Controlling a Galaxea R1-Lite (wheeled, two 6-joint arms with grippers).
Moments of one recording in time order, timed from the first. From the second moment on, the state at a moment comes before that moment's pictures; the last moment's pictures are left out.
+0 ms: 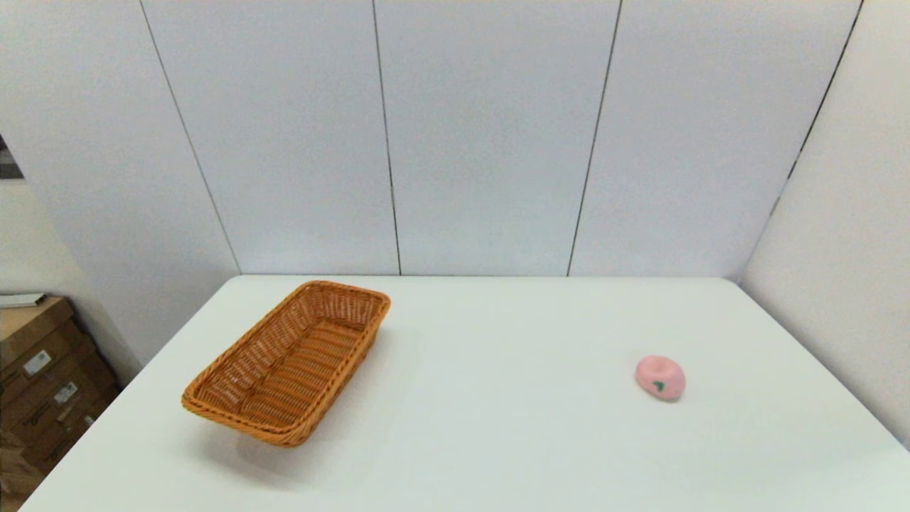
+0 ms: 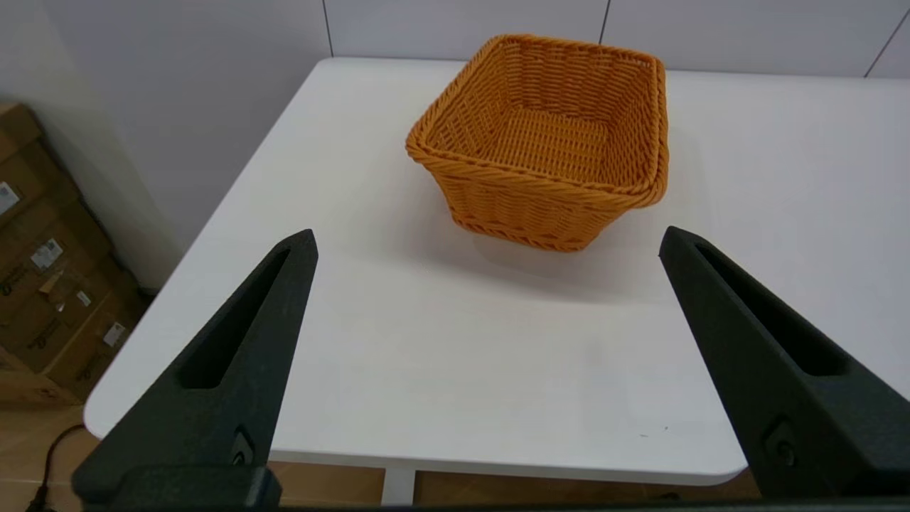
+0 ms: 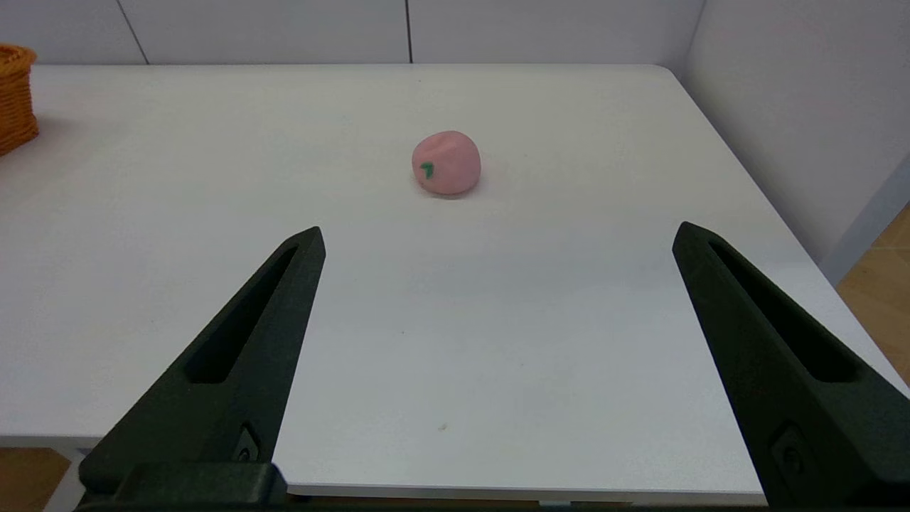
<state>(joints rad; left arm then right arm) 0.00 0.00 -0.07 0.15 0.03 -0.06 0.00 0.00 -0.05 0.12 -0.01 0.01</state>
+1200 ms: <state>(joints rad) -0.11 1.39 -0.96 0.45 0.10 -0.76 0.00 0.00 -0.05 0.13 -0.01 -0.01</state>
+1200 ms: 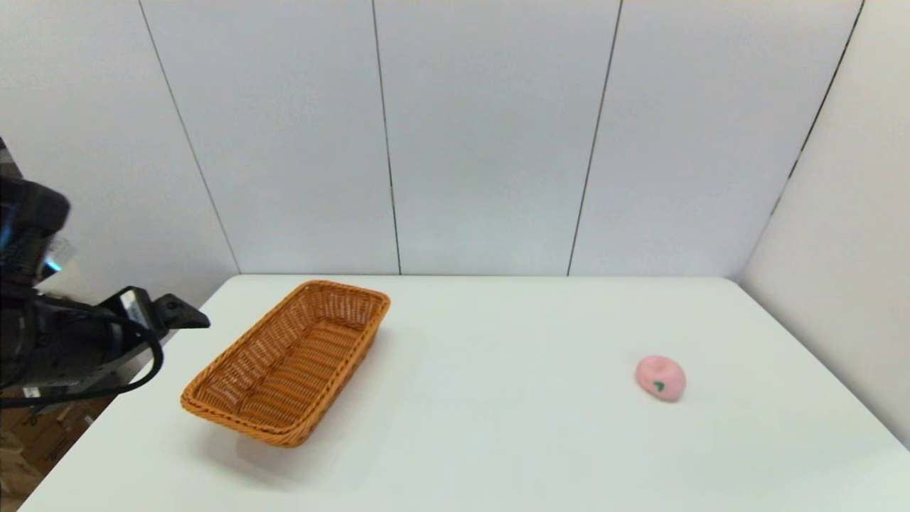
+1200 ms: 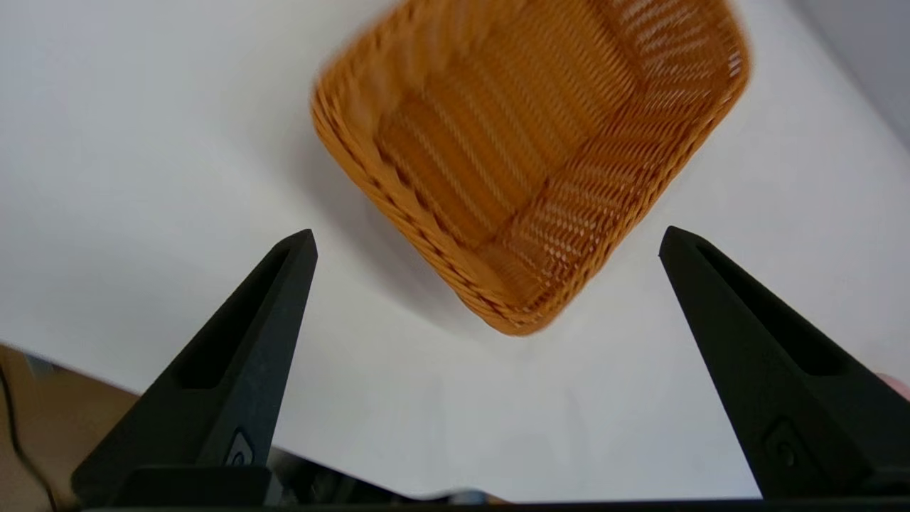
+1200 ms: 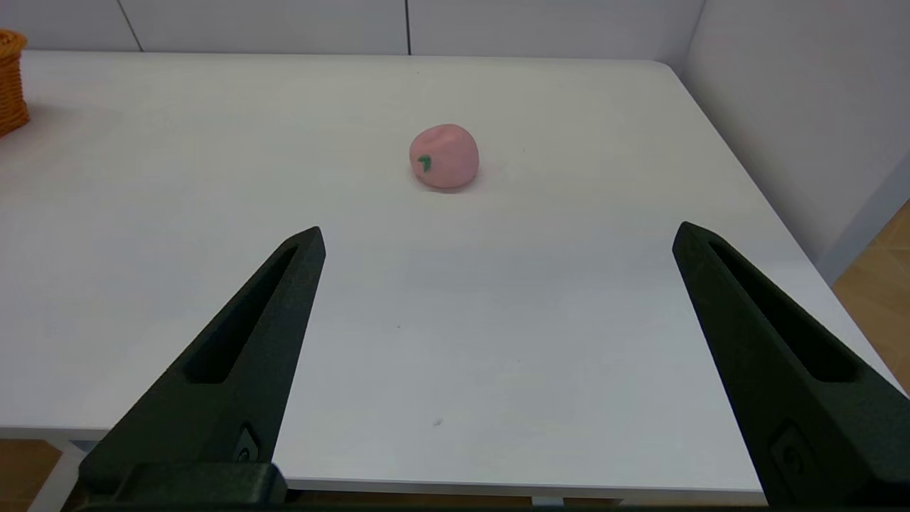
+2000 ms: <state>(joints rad) -0.12 1.79 -1.10 0.64 0.01 -1.06 0.00 0.00 -0.05 0.13 -0.01 -0.01</state>
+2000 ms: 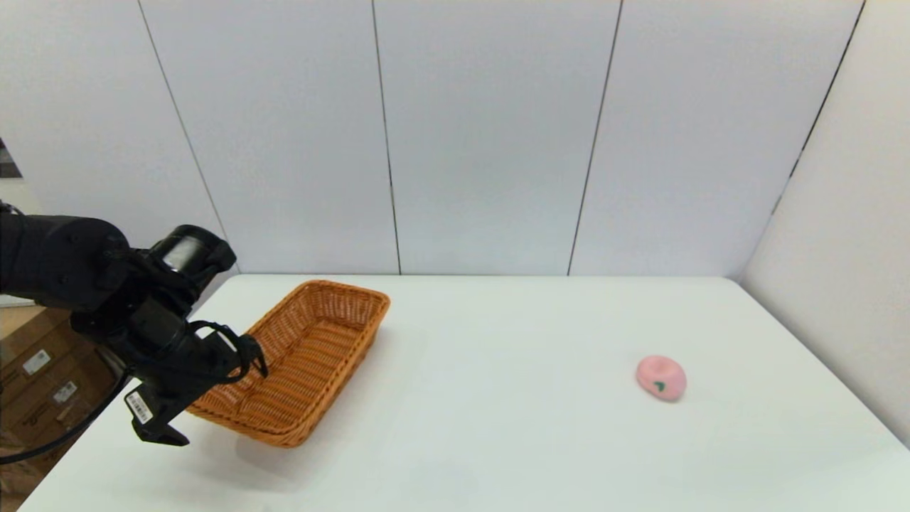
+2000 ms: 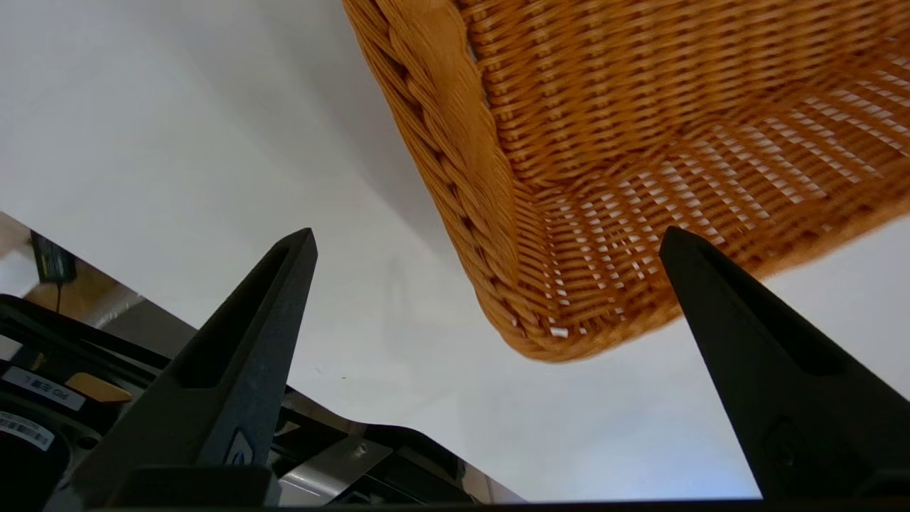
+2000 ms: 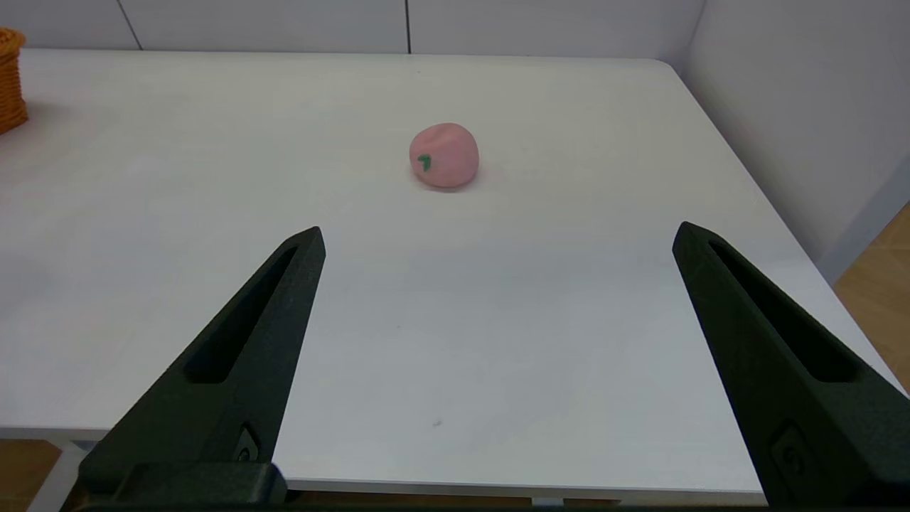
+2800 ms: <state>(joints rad) -0.04 1.98 -1.11 0.61 -0.09 -1.08 0.00 0.00 -0.05 0.13 -0.01 -0.01</state>
